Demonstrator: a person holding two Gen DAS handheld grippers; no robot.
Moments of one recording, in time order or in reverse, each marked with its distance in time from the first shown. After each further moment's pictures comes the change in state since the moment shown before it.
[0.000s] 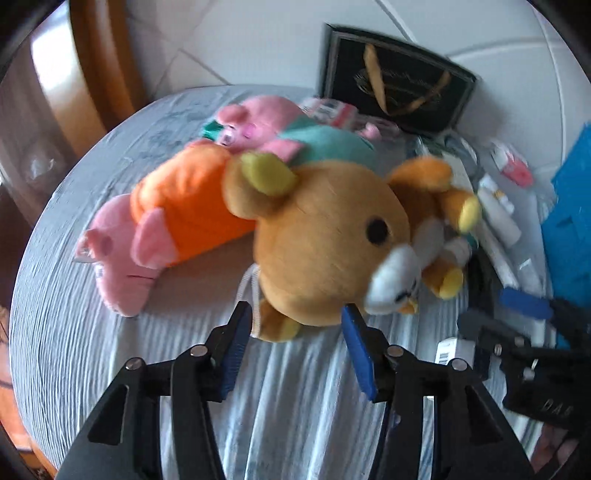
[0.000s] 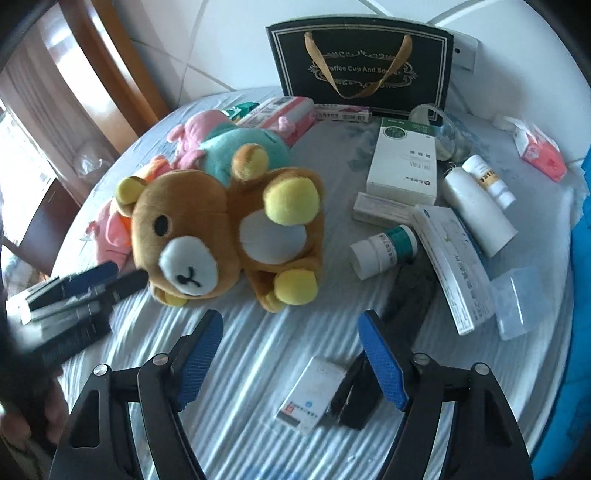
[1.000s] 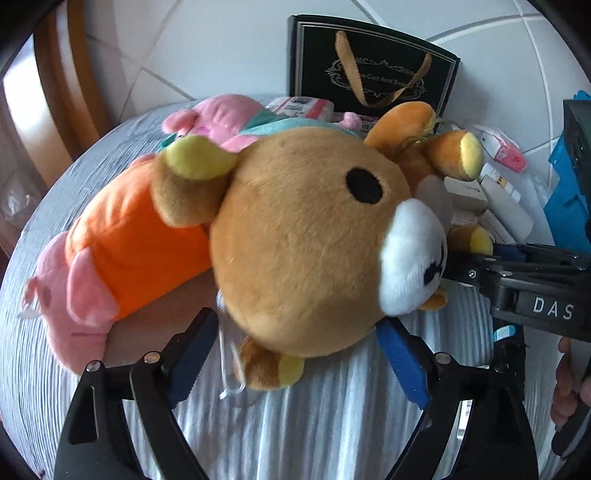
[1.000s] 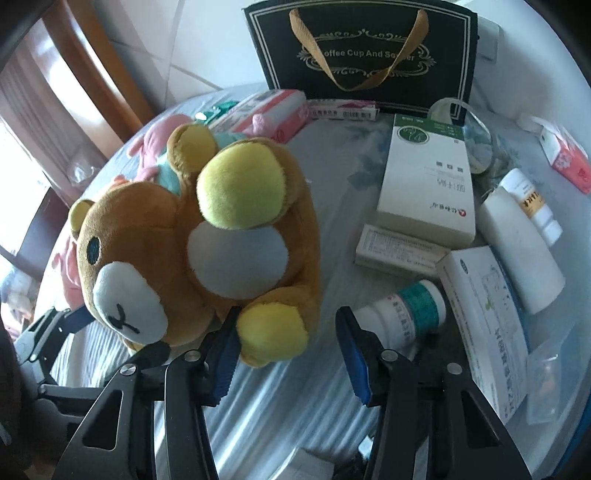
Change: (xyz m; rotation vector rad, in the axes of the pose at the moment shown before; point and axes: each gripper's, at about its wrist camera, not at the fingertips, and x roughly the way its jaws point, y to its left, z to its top) left arm 0.054 -0.011 0.016 0.102 -0.085 -0.049; right arm 0.065 -0.024 0.047 0.009 -0.012 0.034
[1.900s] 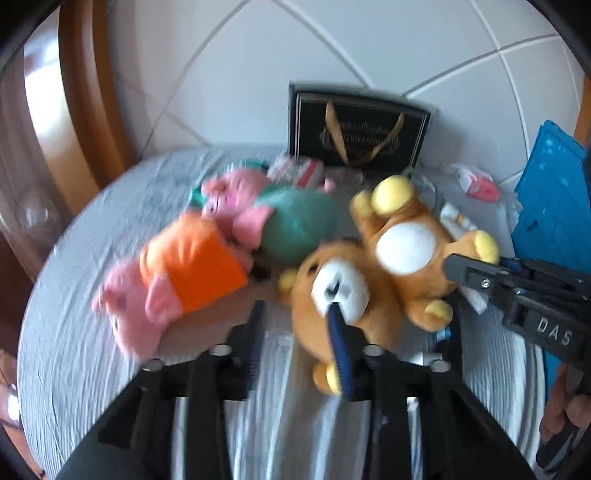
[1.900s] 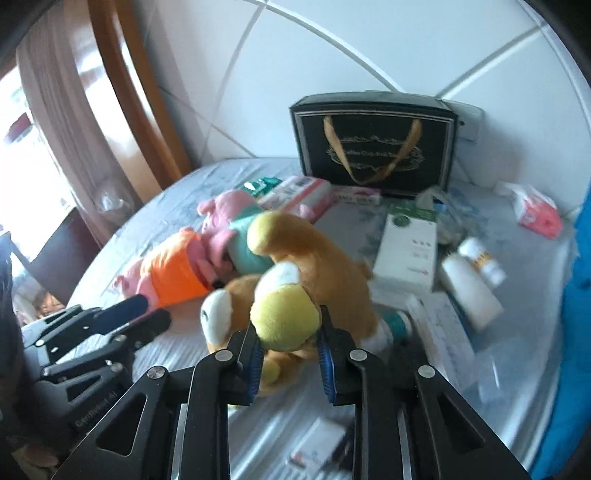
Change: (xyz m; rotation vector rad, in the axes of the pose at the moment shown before) left arm -0.109 -0.003 -0.005 -0.030 -0.090 0.000; right arm -0.117 0.038 -0.017 -0.058 -0.214 0.009
